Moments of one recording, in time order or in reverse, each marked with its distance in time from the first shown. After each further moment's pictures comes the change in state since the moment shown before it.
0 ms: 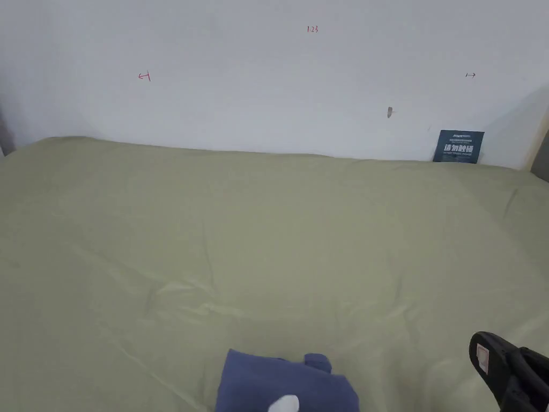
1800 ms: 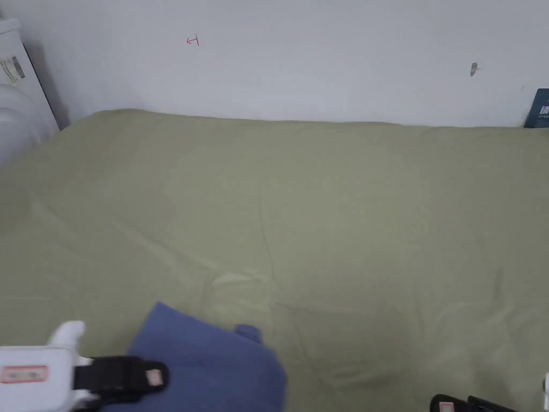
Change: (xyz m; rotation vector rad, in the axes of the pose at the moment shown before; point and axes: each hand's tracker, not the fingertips) left arm -0.113 0.126 0.359 0.304 0.291 0.030; right arm 0.054 -0.123 -0.202 -0.530 0.510 -0.598
